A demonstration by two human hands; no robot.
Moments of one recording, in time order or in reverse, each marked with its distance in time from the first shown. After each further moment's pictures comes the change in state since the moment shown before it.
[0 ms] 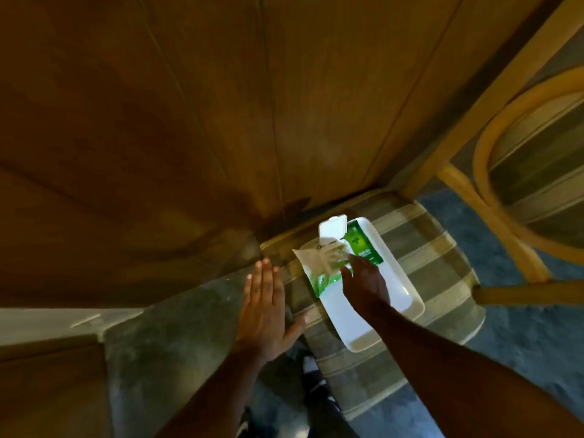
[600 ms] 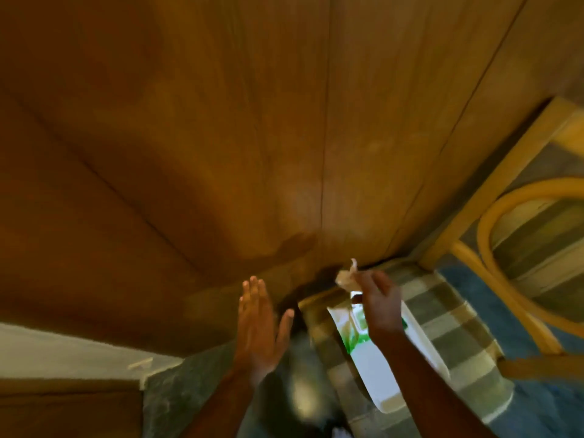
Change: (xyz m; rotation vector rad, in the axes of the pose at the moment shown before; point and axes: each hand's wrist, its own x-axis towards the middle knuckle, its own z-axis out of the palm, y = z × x) left_hand -0.023 -0.050 -0.158 -0.437 0.253 -0.201; right_hand -0.023 -0.162 -0.147 1.226 0.149 0.157
